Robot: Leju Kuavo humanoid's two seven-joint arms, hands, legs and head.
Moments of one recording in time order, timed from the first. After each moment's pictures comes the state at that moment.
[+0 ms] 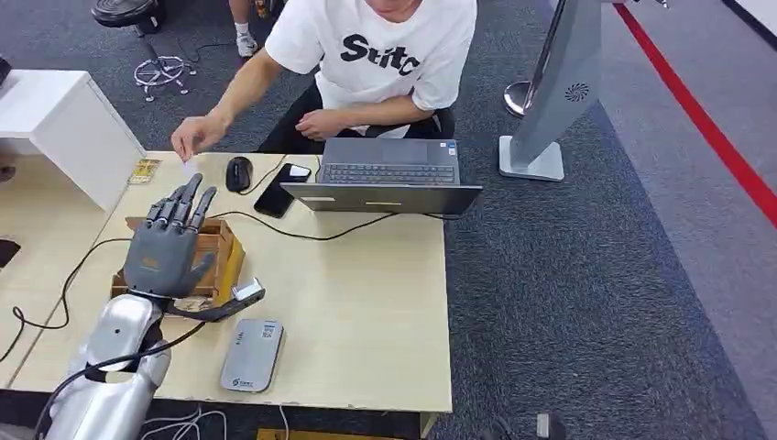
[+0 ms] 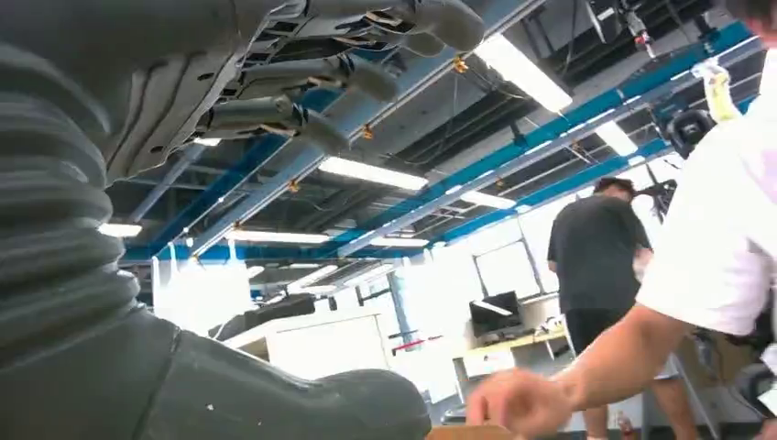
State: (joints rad) left arm -0.20 0.17 -0.11 -1.45 -1.49 0.36 -0.20; right arm -0.15 0.16 -0.82 -0.28 0.32 0.24 -0.47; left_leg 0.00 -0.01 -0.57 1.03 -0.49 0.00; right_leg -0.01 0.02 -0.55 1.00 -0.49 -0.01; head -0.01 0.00
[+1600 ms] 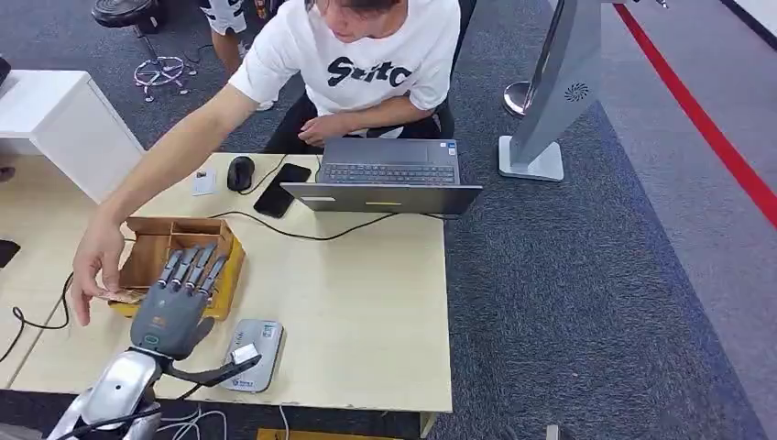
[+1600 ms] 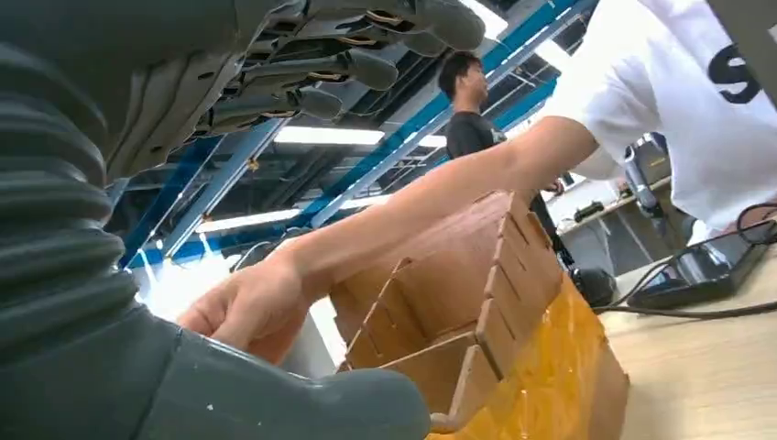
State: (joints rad) left arm 0.00 0.29 -0.17 -1.49 -1.50 0.31 -0.11; right arm -0.13 0.16 -0.87 -0.28 0.32 0.24 -0.49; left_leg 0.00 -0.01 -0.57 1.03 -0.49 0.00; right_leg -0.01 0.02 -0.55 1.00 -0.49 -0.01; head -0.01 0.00
